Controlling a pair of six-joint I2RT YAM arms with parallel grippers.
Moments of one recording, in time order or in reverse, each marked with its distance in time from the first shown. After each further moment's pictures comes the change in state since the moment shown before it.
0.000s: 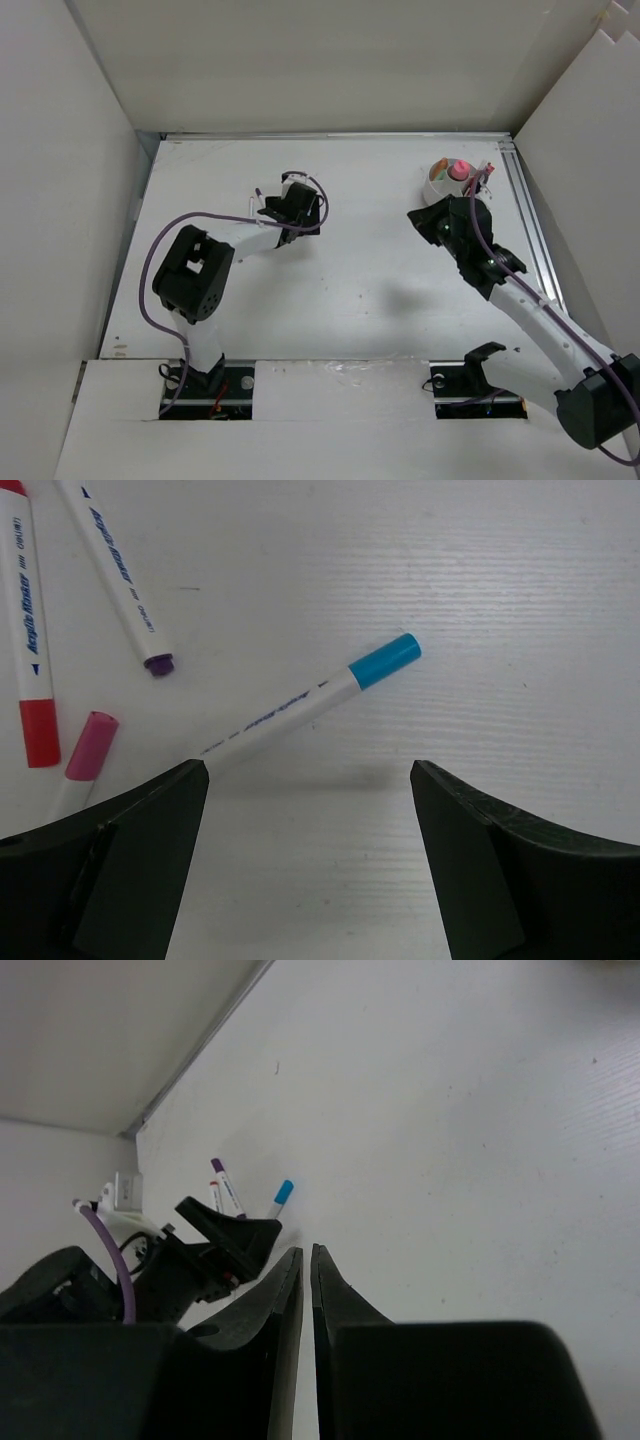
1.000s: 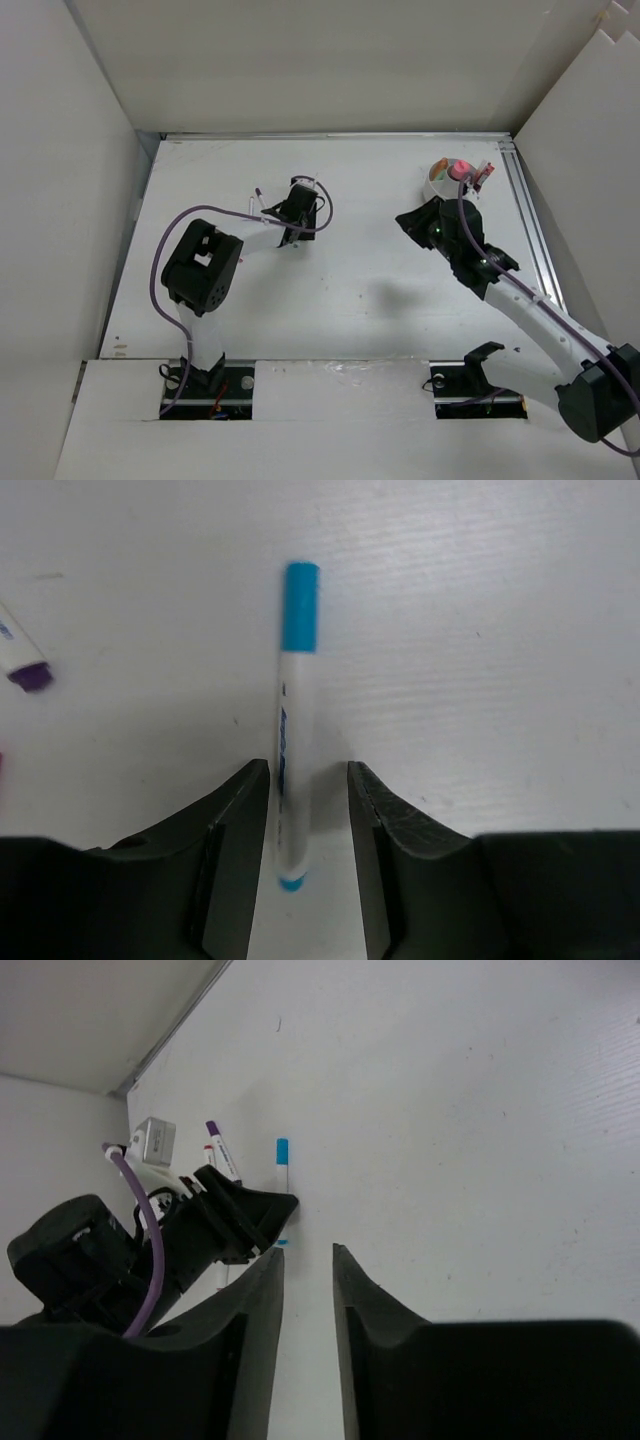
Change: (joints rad) left arm 0.019 0.083 0.026 0.026 0.142 0.069; right arm 0.052 0.032 -0.010 0.011 -0.035 -0.008
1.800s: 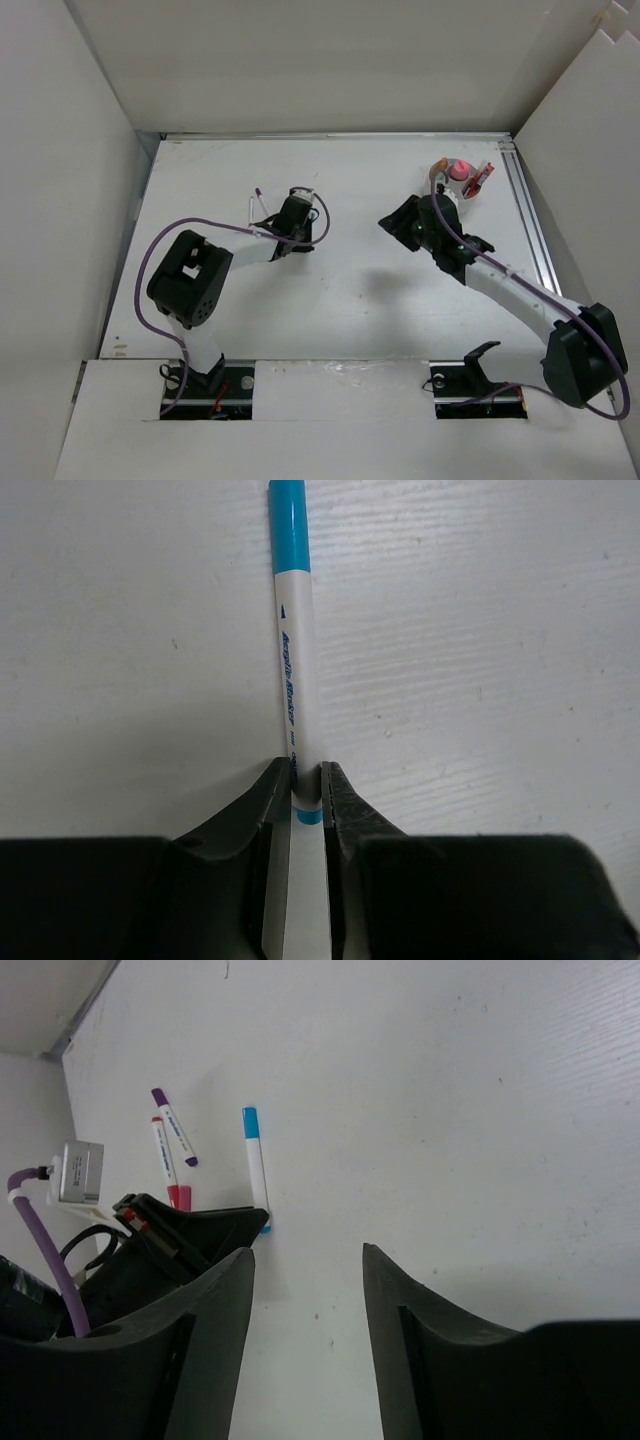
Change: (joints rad) left arm -0.020 -0.106 -0.154 0.092 0.138 -0.026; right arm 0.020 0.176 0.028 0.023 -0.026 0.006
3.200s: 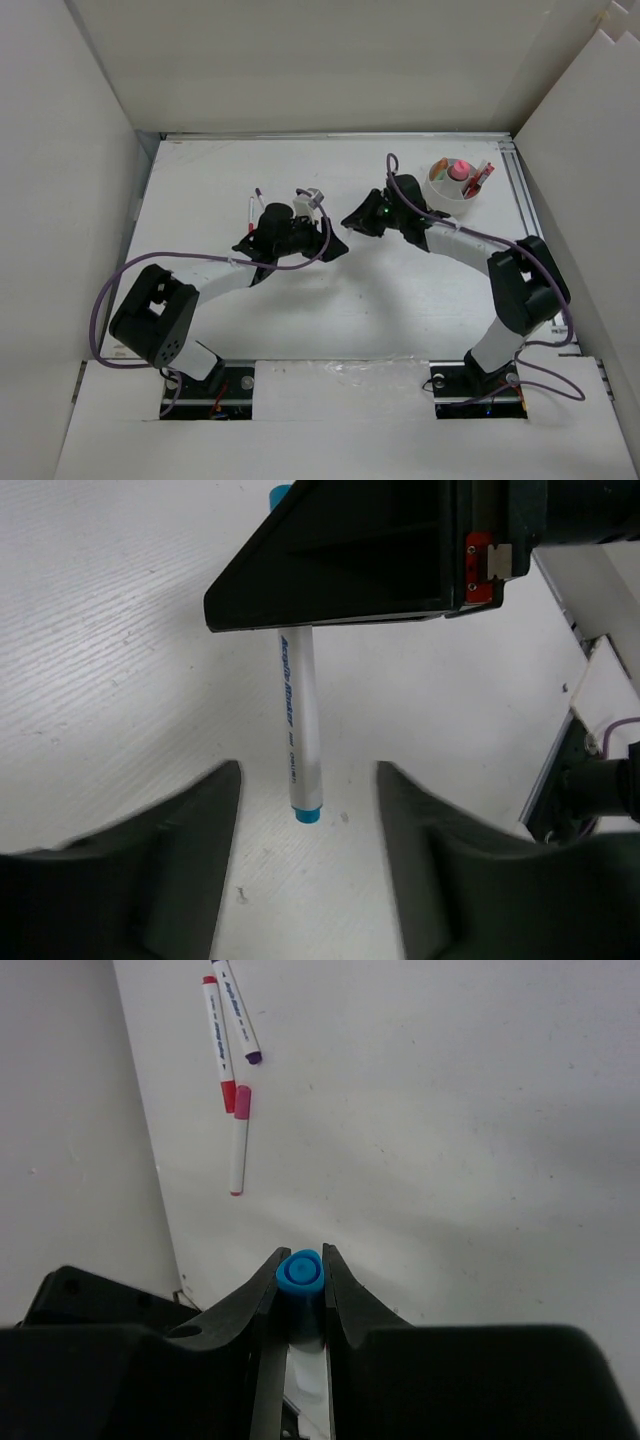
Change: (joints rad) left arm -0.020 -0.306 -0.261 0.378 0.552 -0.063; right arm -0.002 0.465 0.222 0.201 -0.451 0.001
